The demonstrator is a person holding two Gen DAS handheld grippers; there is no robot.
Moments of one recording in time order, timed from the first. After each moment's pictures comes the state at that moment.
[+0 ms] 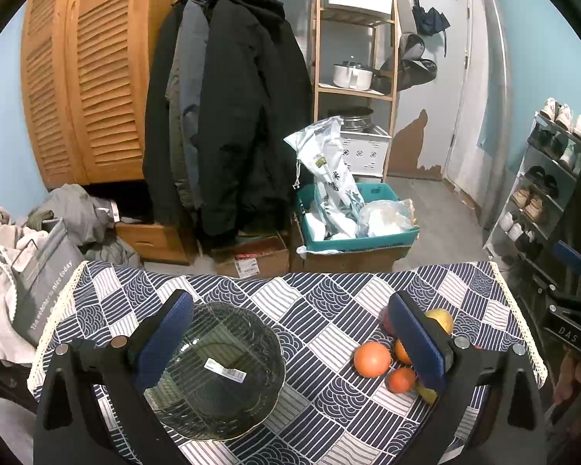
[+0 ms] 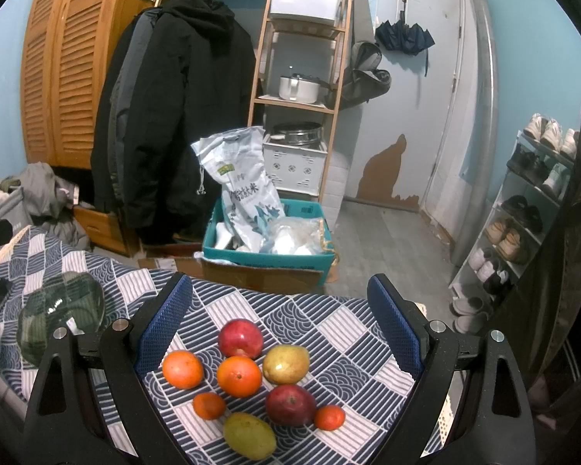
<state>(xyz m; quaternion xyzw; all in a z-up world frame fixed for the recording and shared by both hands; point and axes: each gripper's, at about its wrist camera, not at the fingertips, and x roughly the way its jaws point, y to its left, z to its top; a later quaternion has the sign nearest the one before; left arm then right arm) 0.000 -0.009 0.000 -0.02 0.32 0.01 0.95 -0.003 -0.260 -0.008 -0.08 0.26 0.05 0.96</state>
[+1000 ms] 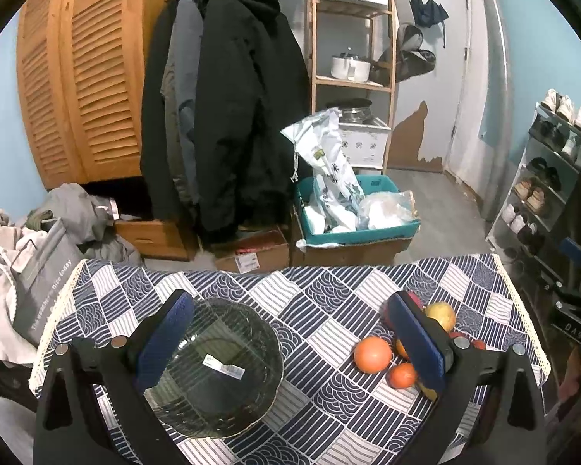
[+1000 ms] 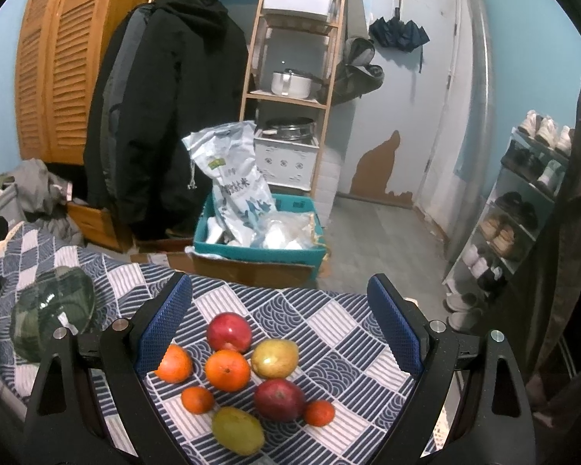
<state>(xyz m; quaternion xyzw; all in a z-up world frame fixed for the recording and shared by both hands) 0.002 -0.016 -0.015 -0.01 0.34 0.01 0.94 -0.007 -0.273 -0.019 -0.08 0.27 0.04 0.96</state>
